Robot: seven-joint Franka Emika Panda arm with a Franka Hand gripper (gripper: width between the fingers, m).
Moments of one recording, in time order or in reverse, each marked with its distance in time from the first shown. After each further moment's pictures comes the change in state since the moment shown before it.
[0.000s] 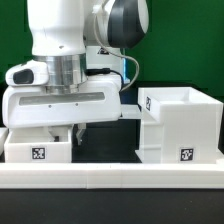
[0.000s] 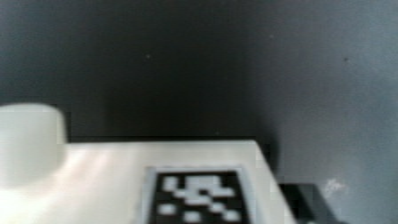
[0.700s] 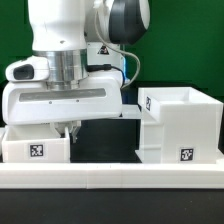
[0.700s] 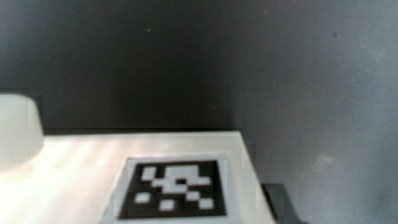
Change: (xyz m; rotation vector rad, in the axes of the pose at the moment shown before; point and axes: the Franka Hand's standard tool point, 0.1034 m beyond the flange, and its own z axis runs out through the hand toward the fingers) arm 0.005 -0.001 -0.006 -0.002 0.010 -0.005
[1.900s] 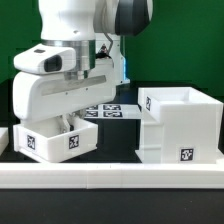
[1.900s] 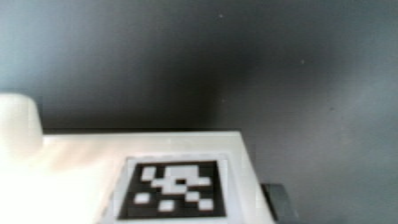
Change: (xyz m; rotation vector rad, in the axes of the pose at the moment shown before) arm -0.004 -0.011 -0.019 -0.023 -0.045 -0.689
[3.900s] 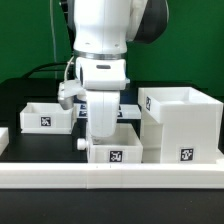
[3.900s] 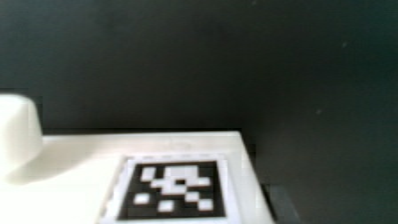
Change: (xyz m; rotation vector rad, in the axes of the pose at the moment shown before) arm 0.035 -0.030 0.014 0.011 -0.044 -0.822
